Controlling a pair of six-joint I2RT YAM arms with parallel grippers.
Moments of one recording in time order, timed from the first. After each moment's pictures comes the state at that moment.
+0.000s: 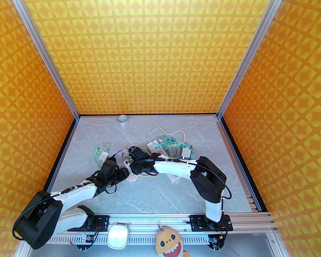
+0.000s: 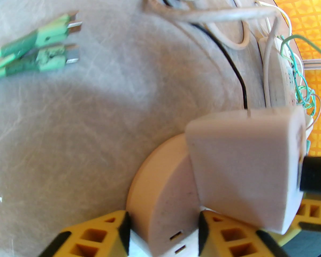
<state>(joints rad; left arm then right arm) -0.50 1.28 0.38 0.06 0.13 -0.94 0.96 1.91 1.32 -0.43 0.05 0.42</state>
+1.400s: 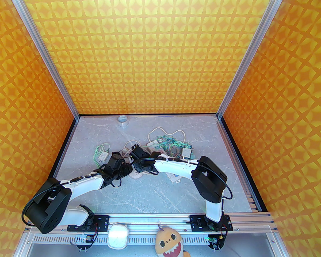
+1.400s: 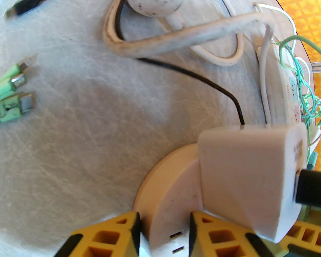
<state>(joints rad) -0.55 1.41 0.51 0.02 0.06 -0.93 0.96 1.90 1.35 -0.52 0.21 0.40</state>
